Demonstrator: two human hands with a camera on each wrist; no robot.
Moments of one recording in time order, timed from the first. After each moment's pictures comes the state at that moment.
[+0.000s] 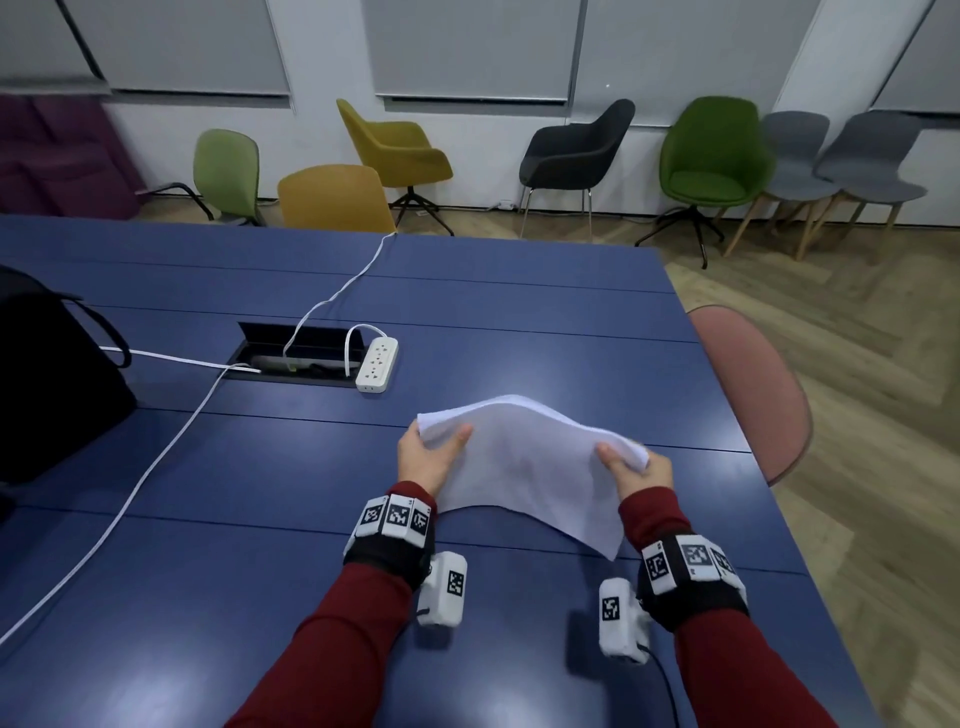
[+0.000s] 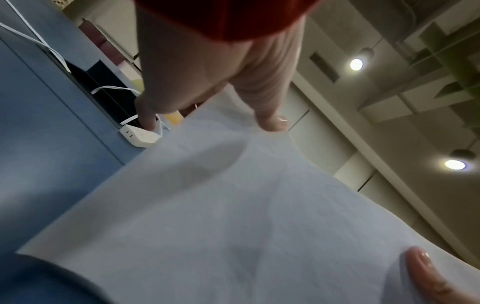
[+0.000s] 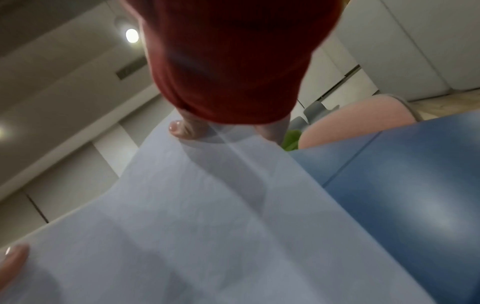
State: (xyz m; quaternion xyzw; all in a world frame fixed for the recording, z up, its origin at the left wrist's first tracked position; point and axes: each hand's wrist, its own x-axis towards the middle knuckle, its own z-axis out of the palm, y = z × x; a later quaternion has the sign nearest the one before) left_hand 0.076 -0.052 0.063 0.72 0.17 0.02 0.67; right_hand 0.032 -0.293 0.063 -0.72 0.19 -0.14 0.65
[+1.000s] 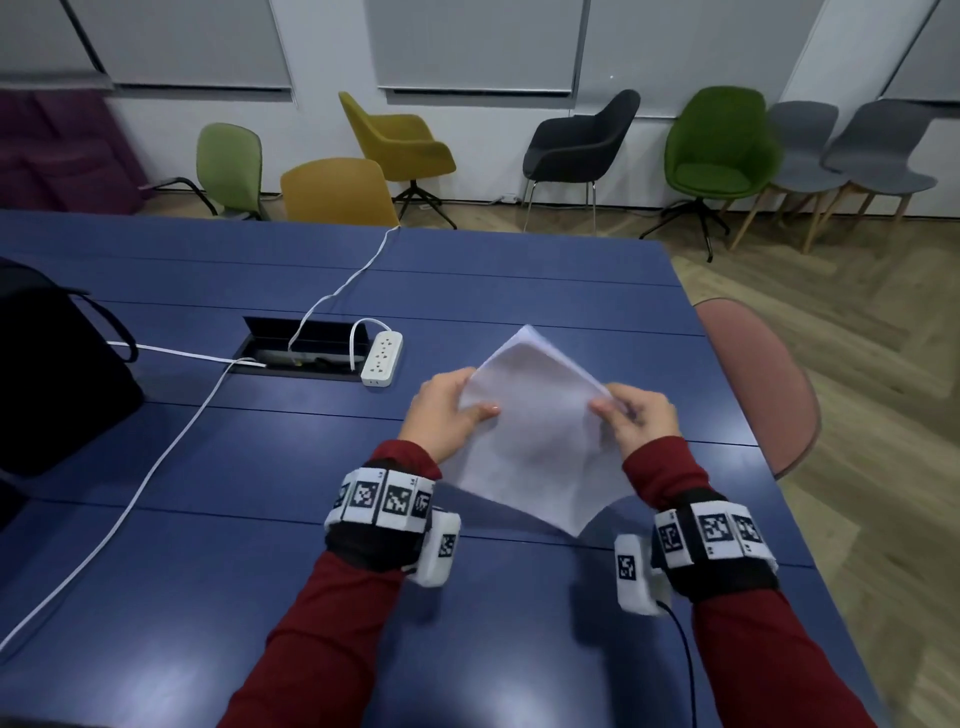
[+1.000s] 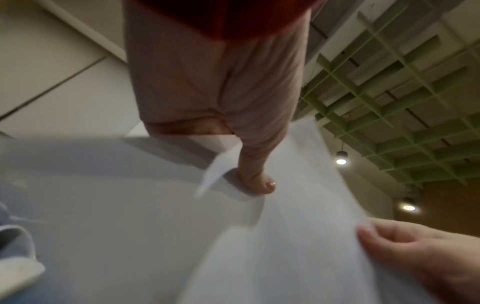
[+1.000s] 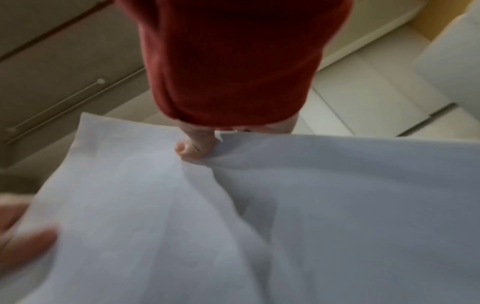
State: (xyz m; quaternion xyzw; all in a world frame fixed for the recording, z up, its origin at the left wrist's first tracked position) left_hand 0.082 -0.049 0.131 0.86 -0.09 0.01 0.51; right_hand 0.052 -0.293 0.117 -0.87 0.04 -0.12 0.47
